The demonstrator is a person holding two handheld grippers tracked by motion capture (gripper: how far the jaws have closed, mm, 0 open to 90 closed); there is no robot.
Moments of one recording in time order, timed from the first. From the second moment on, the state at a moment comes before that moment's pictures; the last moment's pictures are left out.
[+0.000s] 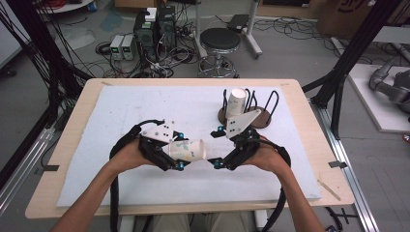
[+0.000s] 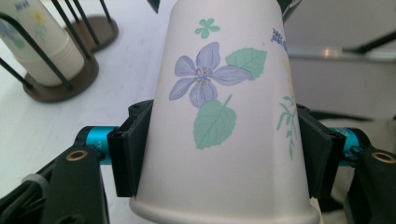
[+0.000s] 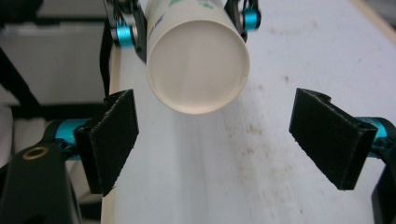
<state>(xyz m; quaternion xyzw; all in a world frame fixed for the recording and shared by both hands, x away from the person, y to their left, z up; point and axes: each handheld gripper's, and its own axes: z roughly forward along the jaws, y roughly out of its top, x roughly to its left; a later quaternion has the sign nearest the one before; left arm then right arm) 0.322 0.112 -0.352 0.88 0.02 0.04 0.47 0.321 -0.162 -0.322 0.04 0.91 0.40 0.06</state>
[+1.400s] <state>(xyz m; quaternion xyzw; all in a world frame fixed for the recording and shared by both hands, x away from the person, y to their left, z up) 0.330 0.073 -0.328 0.94 -0.02 0.04 0.33 0.324 -0.115 -0.309 0.00 0.97 0.24 0.05</state>
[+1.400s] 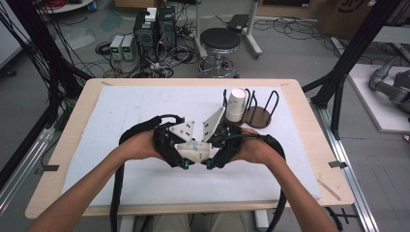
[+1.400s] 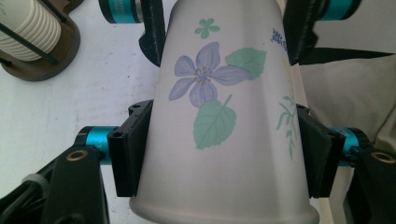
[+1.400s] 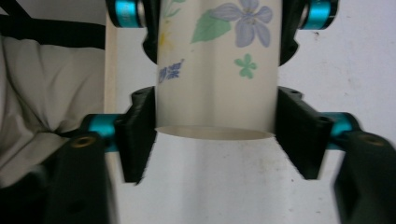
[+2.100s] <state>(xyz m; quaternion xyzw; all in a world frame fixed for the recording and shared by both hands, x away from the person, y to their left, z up) 0.333 0.087 -0.324 0.92 -0.02 0.04 0.39 0.331 -0.117 -0.318 0.01 0.97 0.22 0.04</state>
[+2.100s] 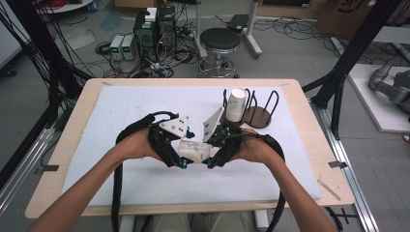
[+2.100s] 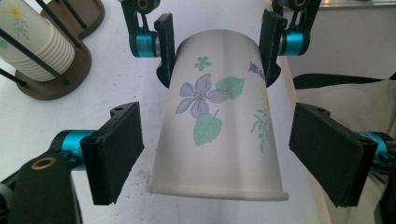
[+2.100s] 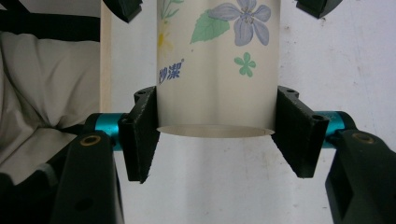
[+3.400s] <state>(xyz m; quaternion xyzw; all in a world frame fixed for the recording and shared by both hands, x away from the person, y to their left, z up) 0.316 0.158 -0.389 0.75 0.07 0.03 0.66 0.315 -0.192 -0.379 0.08 0.82 0.57 0.03</state>
